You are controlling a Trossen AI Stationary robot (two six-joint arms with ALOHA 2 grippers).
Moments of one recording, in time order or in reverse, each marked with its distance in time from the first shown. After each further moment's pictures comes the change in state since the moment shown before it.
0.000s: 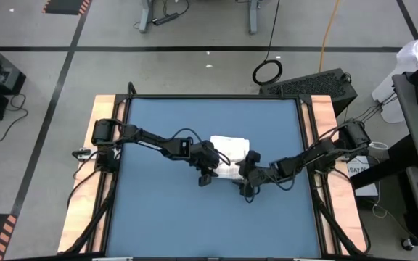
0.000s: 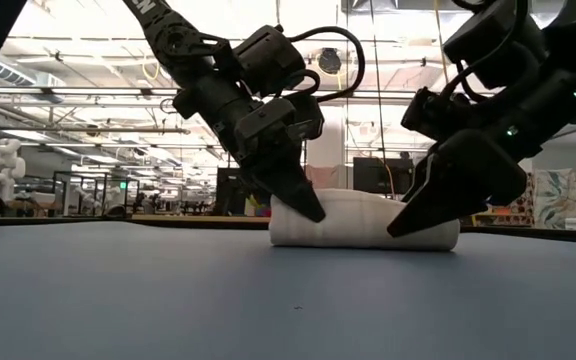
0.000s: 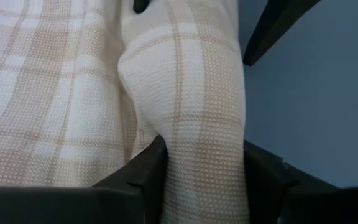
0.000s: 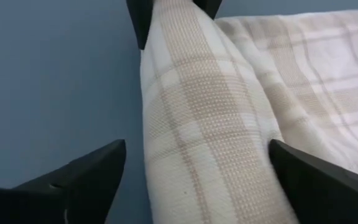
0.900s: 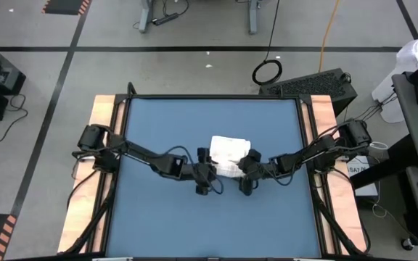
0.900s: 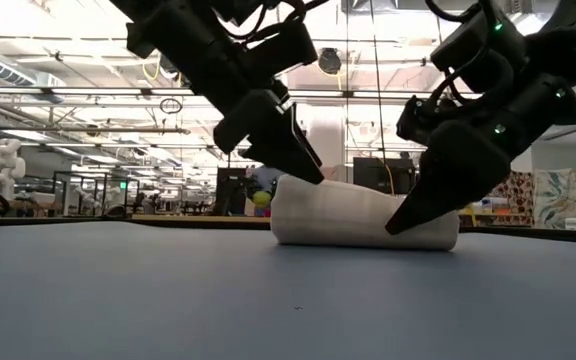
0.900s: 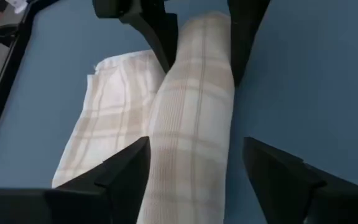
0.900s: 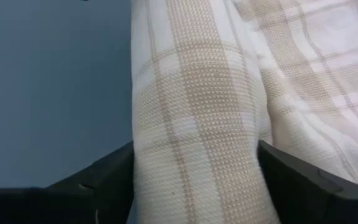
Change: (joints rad) left arm -0.224 -0.117 -0.001 0.021 -0.619 0.336; right arm -0.051 0.000 -0.002 -0.026 -0.125 0.120
